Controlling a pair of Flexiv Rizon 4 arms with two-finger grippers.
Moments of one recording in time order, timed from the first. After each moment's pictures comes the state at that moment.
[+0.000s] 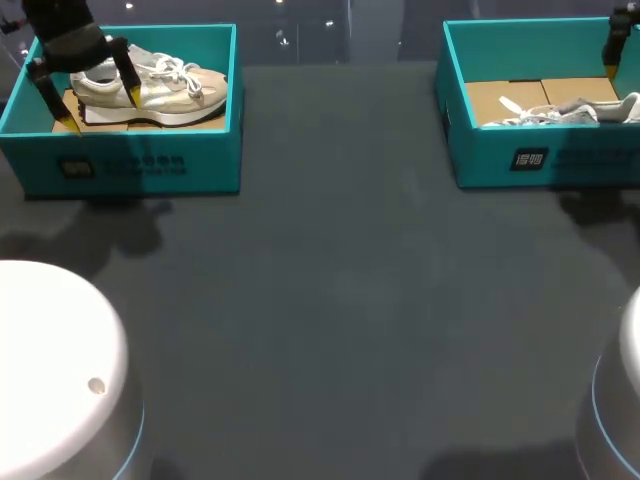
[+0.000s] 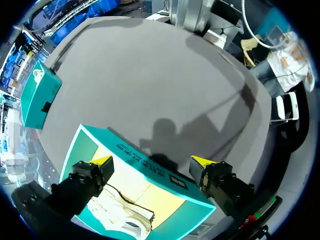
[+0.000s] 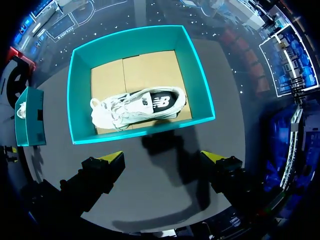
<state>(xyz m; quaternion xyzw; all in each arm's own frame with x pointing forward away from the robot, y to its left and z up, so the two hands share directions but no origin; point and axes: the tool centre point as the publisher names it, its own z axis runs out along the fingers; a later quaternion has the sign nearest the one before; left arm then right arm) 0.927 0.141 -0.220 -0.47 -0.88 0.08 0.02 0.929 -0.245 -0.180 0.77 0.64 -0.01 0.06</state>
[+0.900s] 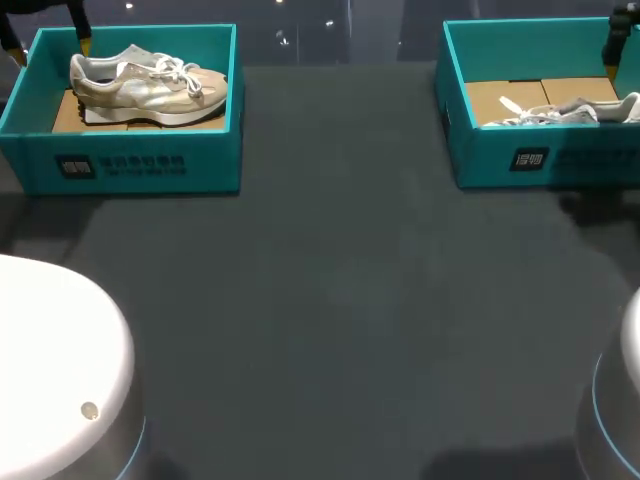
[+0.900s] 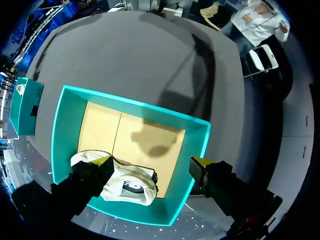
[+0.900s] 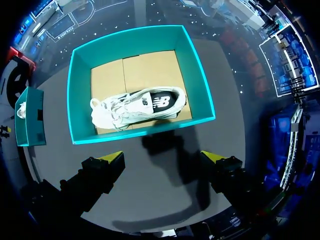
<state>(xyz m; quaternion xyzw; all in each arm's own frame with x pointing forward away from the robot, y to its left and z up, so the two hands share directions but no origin) 1.051 0.235 -0.206 -0.60 -0.80 0.03 0.04 0.929 -0.245 -0.180 0.77 0.64 -0.01 0.06</state>
